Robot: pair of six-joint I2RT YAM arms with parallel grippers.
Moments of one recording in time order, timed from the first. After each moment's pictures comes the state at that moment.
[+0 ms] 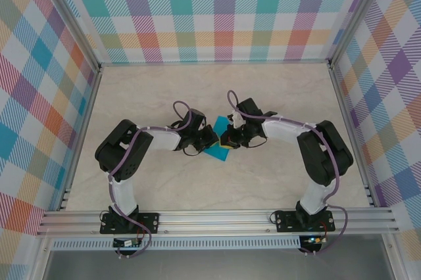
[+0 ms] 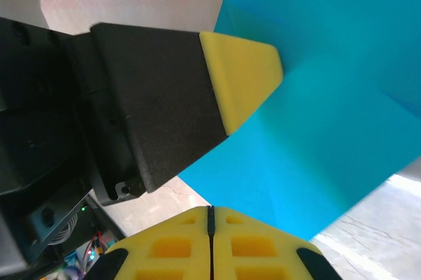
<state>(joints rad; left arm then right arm) -0.62 1.88 0.92 0.12 0.36 -1.13 0.56 1.77 1.03 -0.37 -0.66 0.67</state>
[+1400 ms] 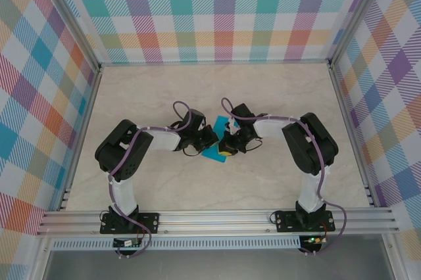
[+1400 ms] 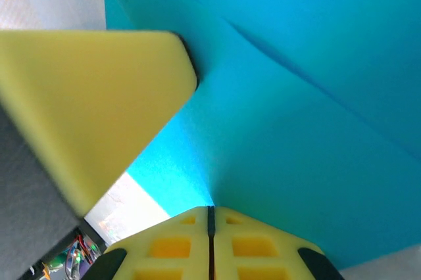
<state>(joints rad) -0.61 1.88 0.91 0.13 0.37 -1.13 0.58 1.90 1.06 -0.41 -0.66 0.67</state>
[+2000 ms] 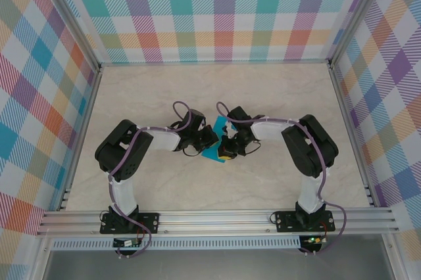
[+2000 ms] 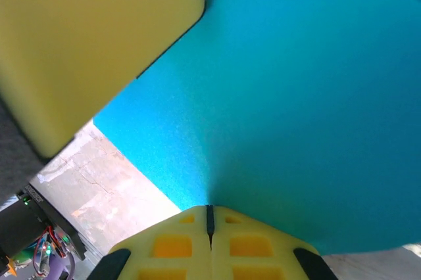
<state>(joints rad) -0.61 1.88 0.91 0.14 0.37 -1.13 0.62 1.89 1.05 -0.46 -0.60 0.63</state>
